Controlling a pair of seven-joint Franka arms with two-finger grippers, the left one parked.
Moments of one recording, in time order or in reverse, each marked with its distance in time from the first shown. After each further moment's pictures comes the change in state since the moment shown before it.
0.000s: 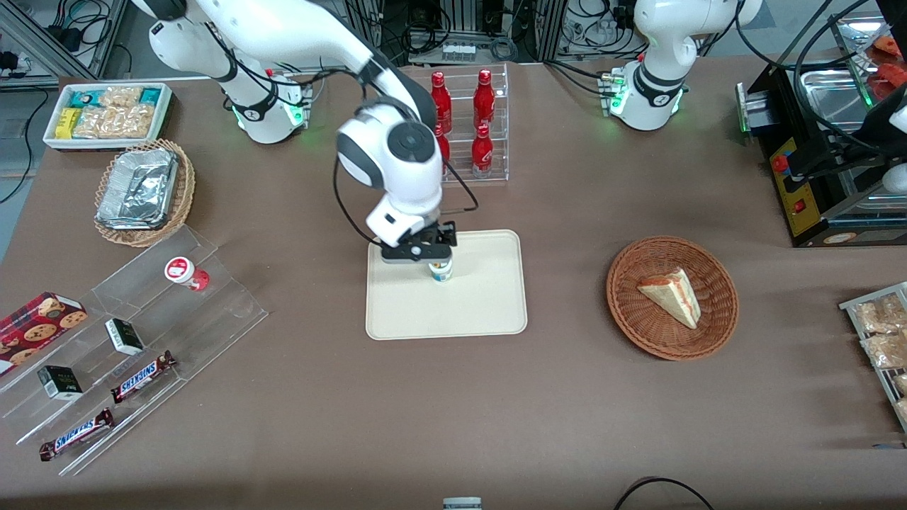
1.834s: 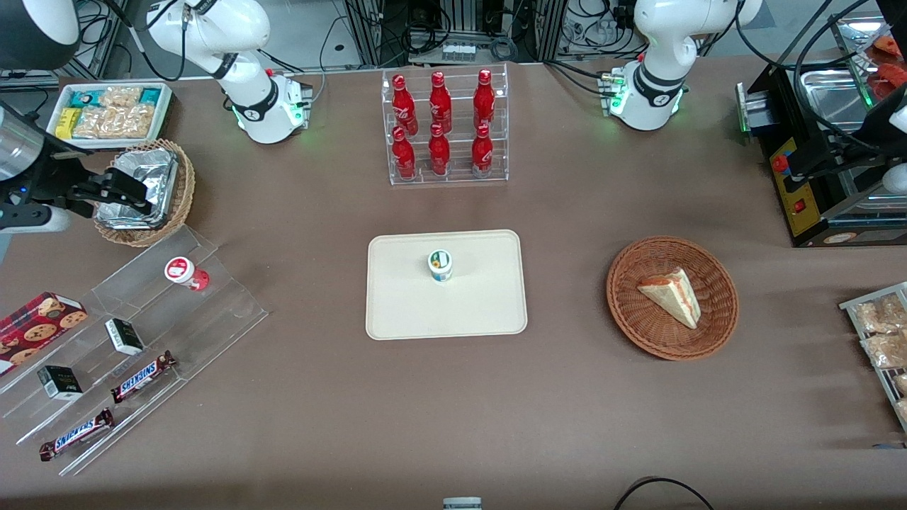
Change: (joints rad) arm -0.668 -0.444 -0.105 0.065 0.192 -0.570 -0.857
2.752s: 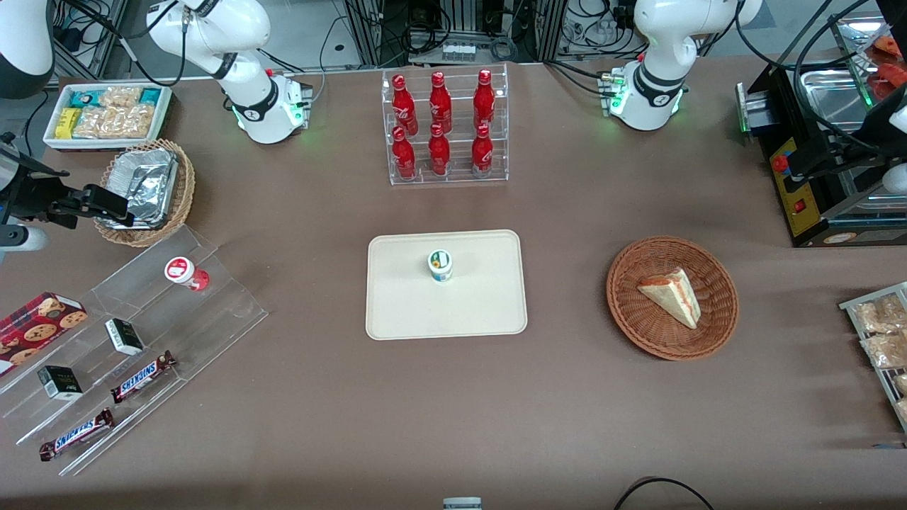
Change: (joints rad) arm 0.026 0.057 -0.081 0.030 -0.001 -0.003 -0.038
